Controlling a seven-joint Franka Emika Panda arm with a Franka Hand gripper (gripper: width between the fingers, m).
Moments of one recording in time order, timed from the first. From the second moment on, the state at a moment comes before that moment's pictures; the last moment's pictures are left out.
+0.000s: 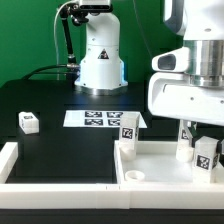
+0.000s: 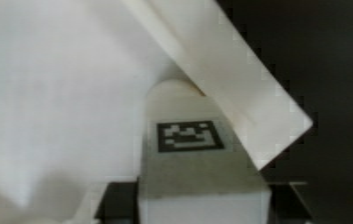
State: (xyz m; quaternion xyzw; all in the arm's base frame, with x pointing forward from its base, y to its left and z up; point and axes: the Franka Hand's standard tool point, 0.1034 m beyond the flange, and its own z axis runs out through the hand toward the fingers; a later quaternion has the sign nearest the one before) arm 0.678 0.103 0.080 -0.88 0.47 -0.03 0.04
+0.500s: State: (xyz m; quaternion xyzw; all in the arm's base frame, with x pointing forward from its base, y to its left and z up) arm 0.676 0.103 0.079 -0.71 0.70 0.02 0.08
